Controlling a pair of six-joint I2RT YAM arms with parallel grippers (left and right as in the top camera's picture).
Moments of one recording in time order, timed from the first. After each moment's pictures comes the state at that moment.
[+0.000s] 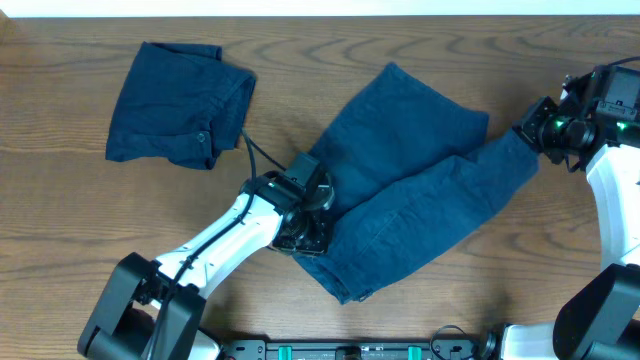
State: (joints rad) left arm -0.58 1.58 0.89 -0.80 0.42 -0.38; right arm -0.28 1.59 1.25 -0.66 -0.38 0.49
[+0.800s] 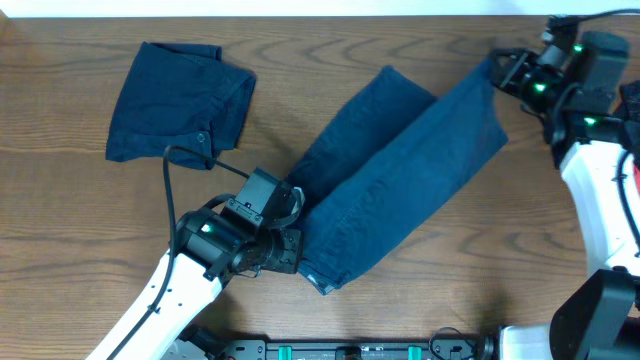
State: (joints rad) left arm -0.58 1.14 0.94 -1.09 0.21 -0.38; right arm -0.11 1.58 1.25 -0.14 -0.49 0.49
